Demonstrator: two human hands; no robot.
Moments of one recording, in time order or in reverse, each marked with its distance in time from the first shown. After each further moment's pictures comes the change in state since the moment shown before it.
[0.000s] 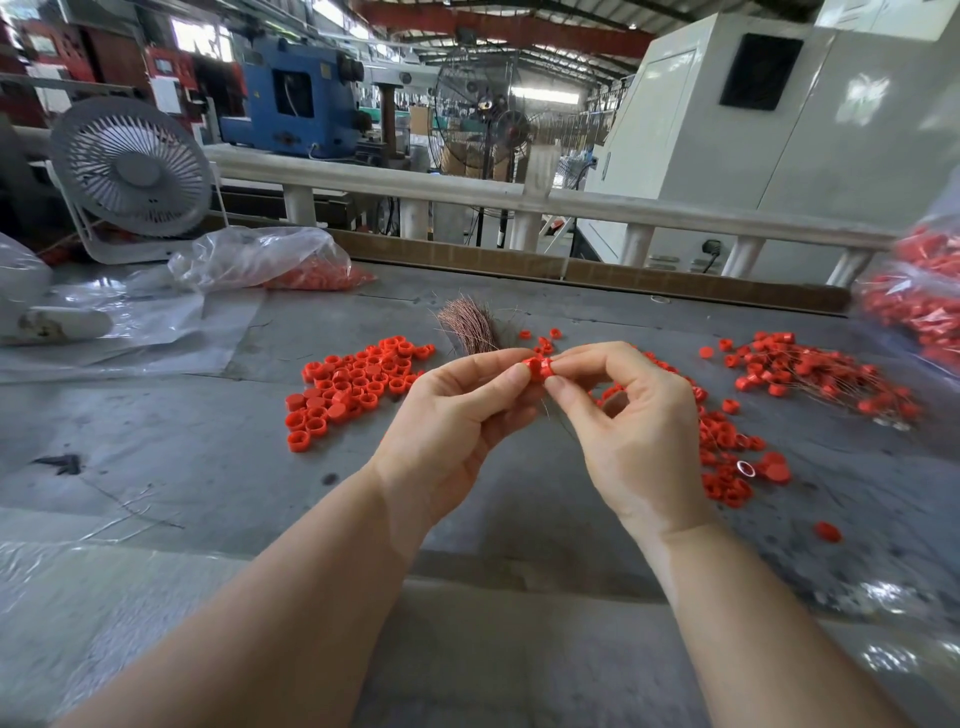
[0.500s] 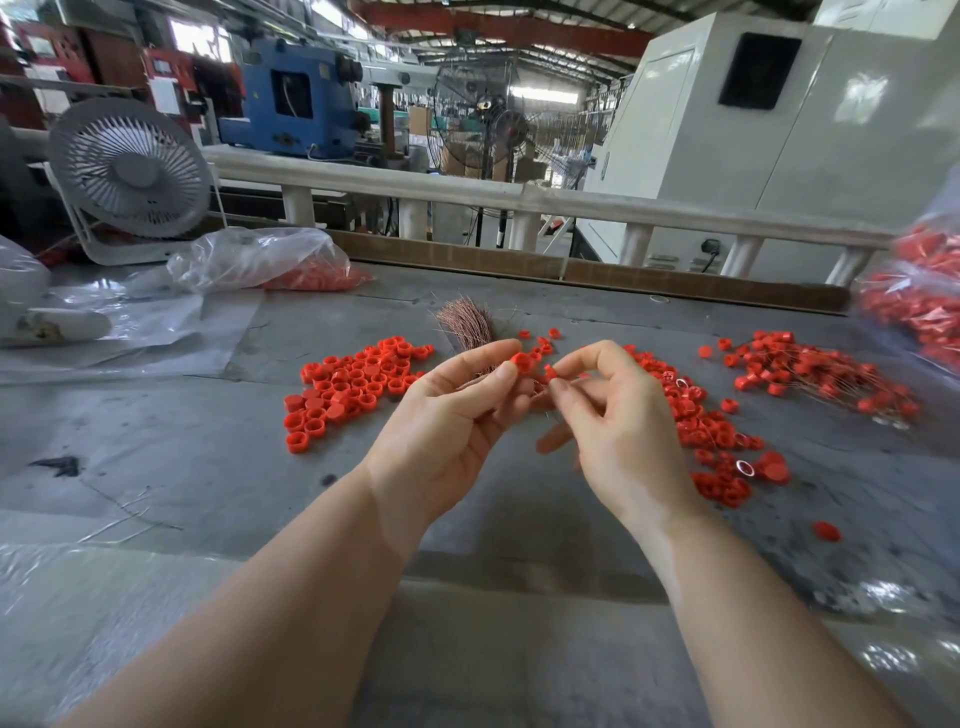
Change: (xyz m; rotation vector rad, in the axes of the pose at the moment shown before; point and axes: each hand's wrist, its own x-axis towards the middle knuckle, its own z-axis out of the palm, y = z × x) left_hand 0.003 0.000 -0.002 -0.192 0.080 -0.044; right_hand -0.001 0.000 0.002 0.136 -0.168 0.355
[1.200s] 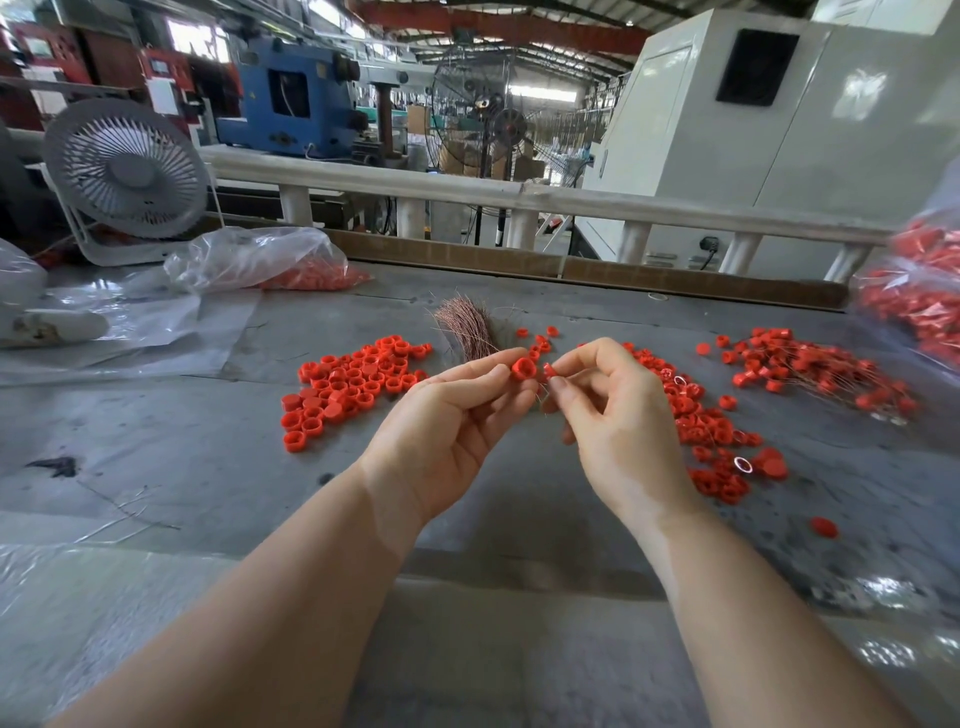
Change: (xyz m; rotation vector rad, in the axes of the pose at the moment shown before) left_hand 0.001 0.003 0.002 -0.014 0.008 -0.111; right_hand 0.003 0.004 -0.001 -0.118 0.044 -0.069
